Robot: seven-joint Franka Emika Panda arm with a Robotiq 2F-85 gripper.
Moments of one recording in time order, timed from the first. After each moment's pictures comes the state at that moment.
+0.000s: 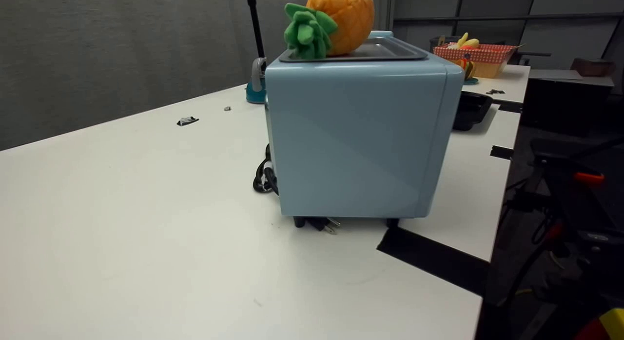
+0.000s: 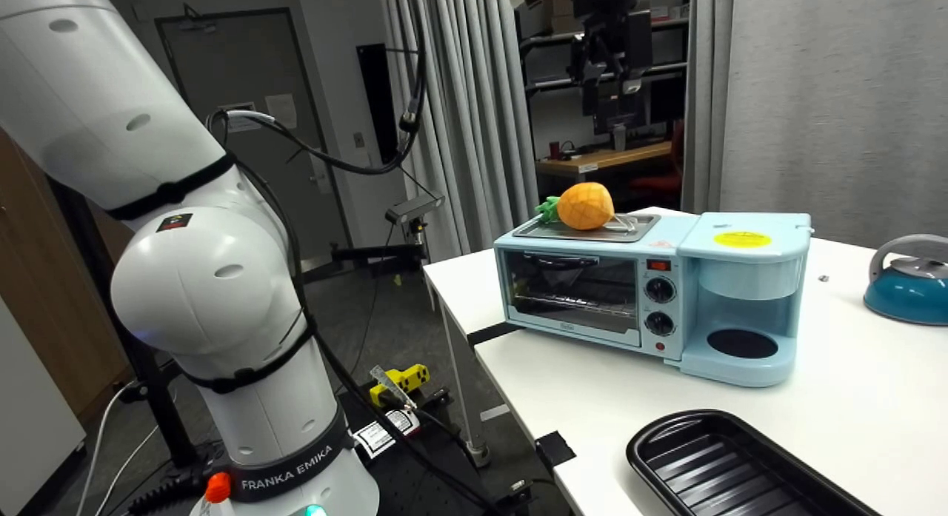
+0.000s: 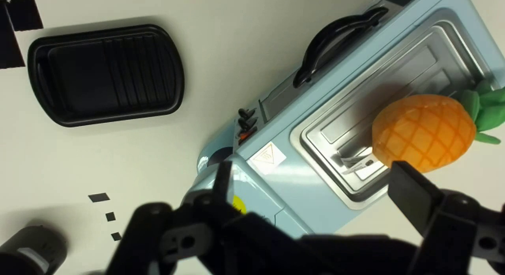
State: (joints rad) arm -0.07 -0.31 -0.02 -2.07 0.02 1.78 0.22
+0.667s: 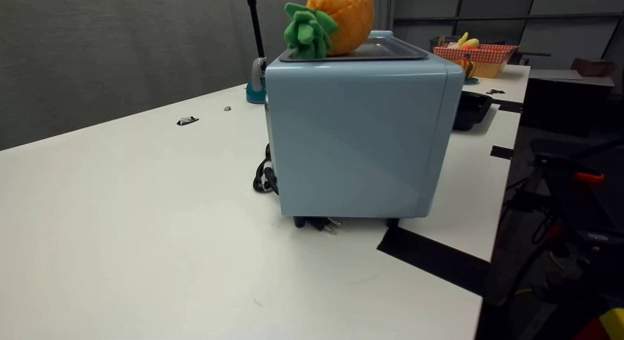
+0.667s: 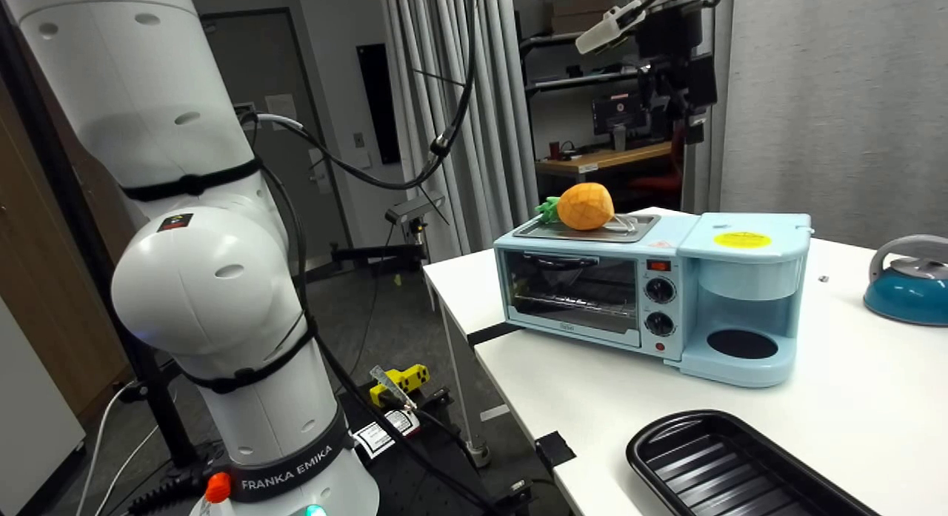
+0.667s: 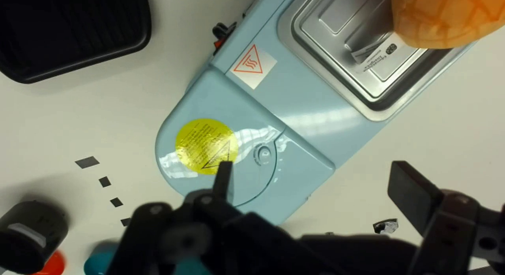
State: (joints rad) arm -0.07 -0.05 -0.02 -1.95 -0.01 2.03 0.37
